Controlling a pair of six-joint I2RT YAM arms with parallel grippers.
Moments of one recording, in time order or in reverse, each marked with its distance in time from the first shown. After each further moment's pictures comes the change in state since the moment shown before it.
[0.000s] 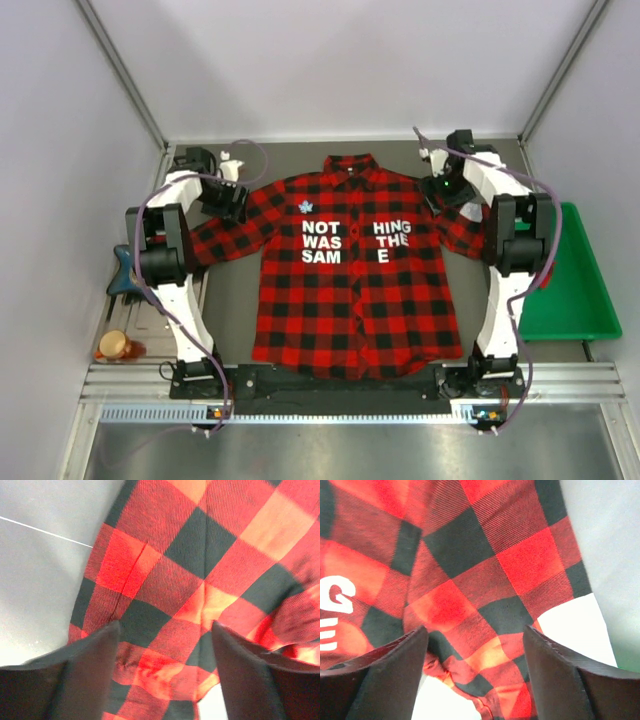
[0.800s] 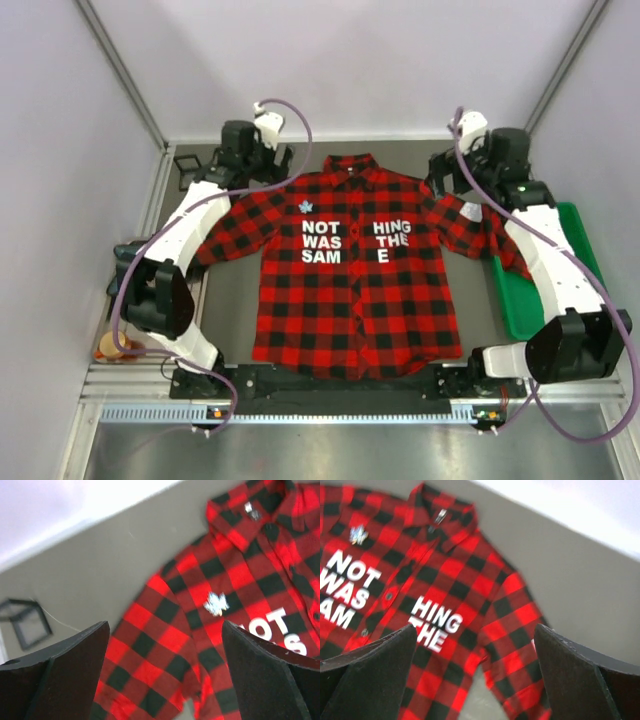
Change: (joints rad) left arm -0.334 -0.388 -0.005 0.356 -0.272 -0.214; right arm 0.031 -0.809 -0.389 0.432 -0.251 0.135
